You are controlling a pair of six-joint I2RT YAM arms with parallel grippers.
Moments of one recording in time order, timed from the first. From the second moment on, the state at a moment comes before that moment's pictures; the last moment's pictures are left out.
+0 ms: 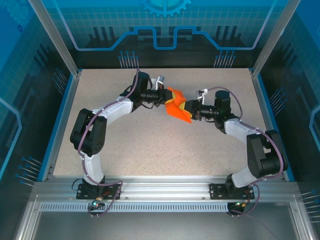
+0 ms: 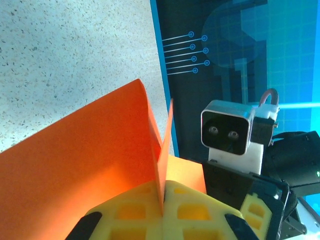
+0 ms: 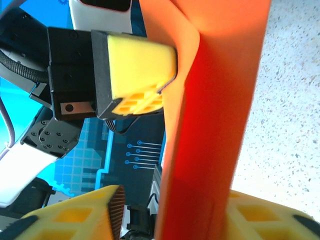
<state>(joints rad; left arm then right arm) -0.40 1.90 1.36 0.07 0.86 -0.96 0.18 1.53 0.77 0.40 -1.05 1.00</state>
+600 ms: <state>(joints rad) -0.33 1.67 1.21 -0.03 0.75 -0.84 0.20 1.45 0.93 -0.15 -0.89 0.63</state>
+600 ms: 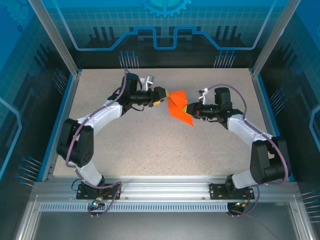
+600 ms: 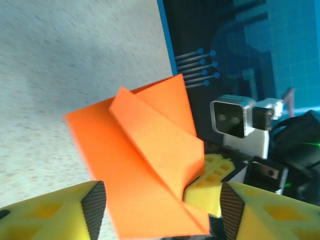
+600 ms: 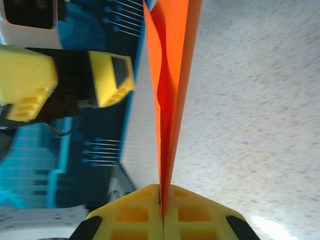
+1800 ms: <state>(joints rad) -0.24 1.04 0.92 -0.32 0.08 -0.73 0.89 2.10 1.54 -1.01 0.73 -0.02</state>
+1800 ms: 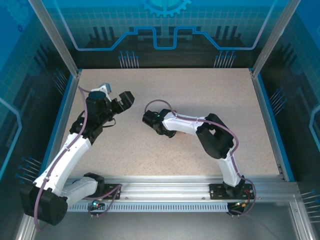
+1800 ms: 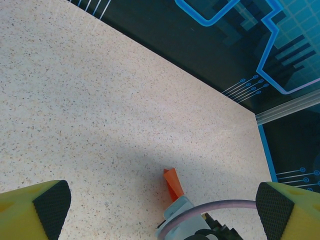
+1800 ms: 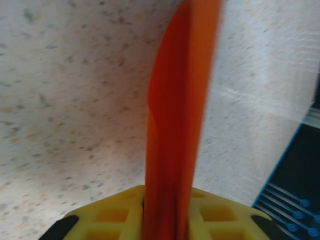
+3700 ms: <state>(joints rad) -0.44 1.99 1.22 -0.12 0.62 -0.73 0.19 0.99 0.61 -0.24 -0.37 0.46</state>
